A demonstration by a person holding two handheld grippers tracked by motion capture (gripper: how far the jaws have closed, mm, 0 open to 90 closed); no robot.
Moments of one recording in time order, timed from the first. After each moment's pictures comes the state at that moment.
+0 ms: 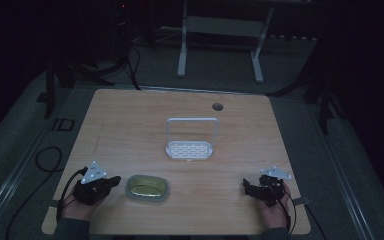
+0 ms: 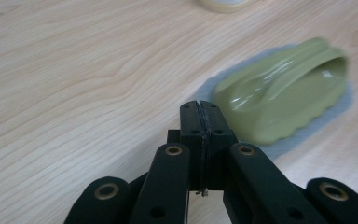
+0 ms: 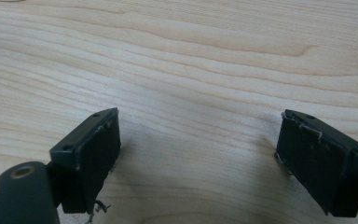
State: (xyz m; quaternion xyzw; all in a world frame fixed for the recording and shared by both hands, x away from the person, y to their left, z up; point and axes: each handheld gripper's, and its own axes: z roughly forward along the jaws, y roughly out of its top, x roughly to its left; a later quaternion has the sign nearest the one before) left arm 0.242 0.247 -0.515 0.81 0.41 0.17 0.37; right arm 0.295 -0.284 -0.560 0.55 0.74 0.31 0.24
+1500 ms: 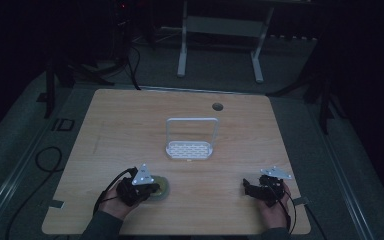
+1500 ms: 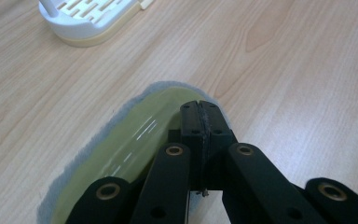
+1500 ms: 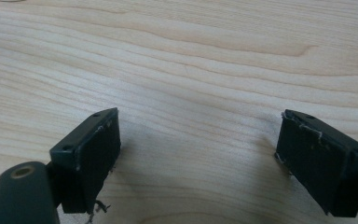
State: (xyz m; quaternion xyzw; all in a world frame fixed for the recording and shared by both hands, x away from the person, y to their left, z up) left arm 0.257 0.141 -0.506 0.89 0.29 0.12 0.34; right arm 0.295 -0.284 -0.560 0.55 0.74 0.31 0.24
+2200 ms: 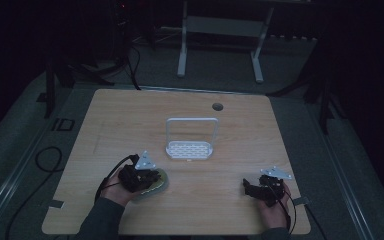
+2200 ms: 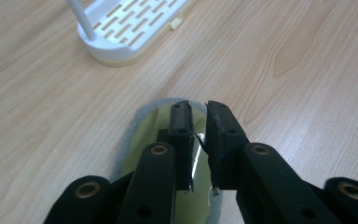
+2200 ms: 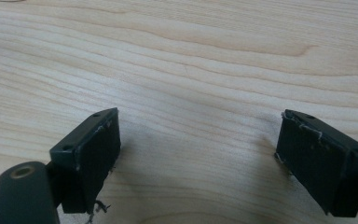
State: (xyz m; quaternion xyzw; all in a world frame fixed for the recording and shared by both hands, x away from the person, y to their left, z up) left arm 0.284 0.142 -0.486 0.89 0.31 0.12 0.32; right arm 0.295 -0.284 -0.560 0.55 0.74 0.31 0.24
